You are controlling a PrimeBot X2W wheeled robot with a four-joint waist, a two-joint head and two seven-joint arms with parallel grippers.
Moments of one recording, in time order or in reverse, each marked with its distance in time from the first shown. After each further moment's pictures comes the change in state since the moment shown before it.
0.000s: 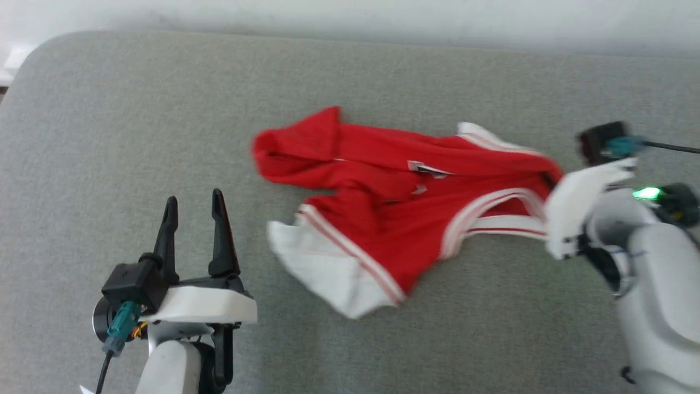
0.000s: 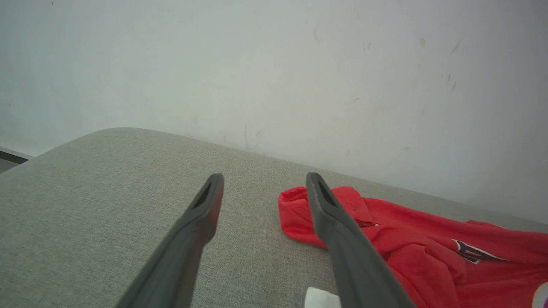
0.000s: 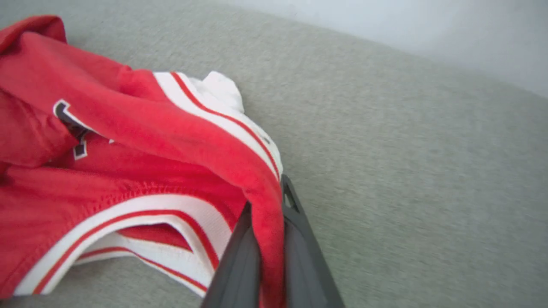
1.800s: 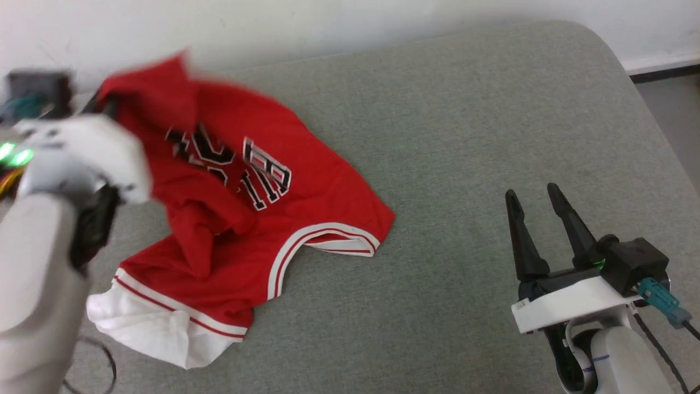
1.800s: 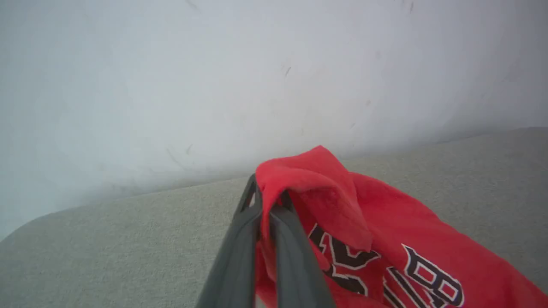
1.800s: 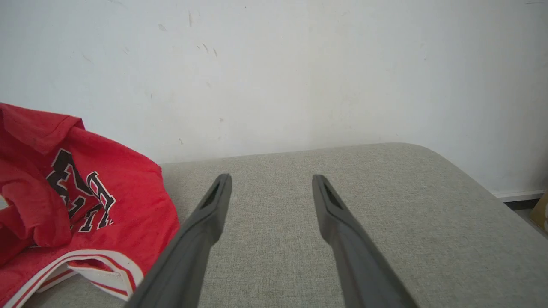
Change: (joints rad) left arm -0.493 0.468 -0.234 0.138 -0.186 0.075 0.551; right arm 0.371 0.113 -0.024 -0.286 0.034 0.000 -0.742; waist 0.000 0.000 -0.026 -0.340
